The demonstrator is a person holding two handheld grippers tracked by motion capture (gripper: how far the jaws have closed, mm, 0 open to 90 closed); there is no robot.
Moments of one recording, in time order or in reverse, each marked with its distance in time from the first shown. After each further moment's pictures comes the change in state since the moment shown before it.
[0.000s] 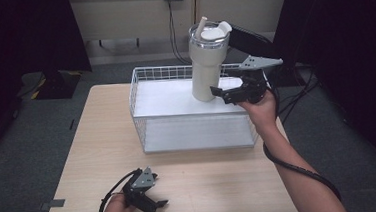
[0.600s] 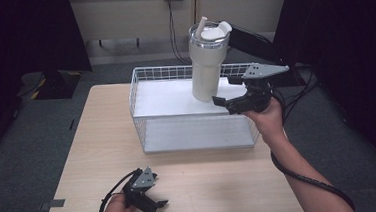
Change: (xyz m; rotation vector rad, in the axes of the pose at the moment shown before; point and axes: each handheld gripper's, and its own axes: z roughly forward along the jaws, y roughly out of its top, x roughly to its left) left arm 0.000 0.000 0.000 0.006 0.007 -0.002; right arm 0.018 -0.005 -0.020 -0.005 0.084 -0.021
